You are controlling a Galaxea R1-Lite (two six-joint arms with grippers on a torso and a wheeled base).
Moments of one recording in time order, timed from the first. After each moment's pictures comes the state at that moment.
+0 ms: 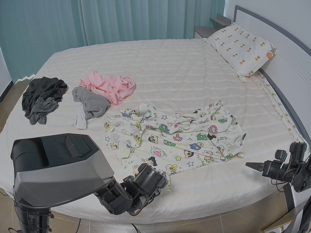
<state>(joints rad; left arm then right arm) -0.78 2.28 -0.87 -0.40 0.31 -1.22 -0.20 1.98 -0.14 -1.24 0.61 0.29</state>
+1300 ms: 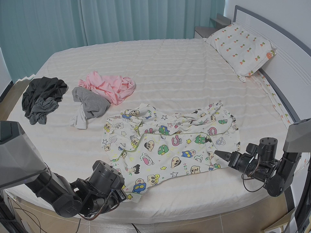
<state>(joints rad) -0.68 1.93 -0.51 -0.41 0.23 -1.17 0.25 2.16 -0.37 -1.38 0.19 0.60</state>
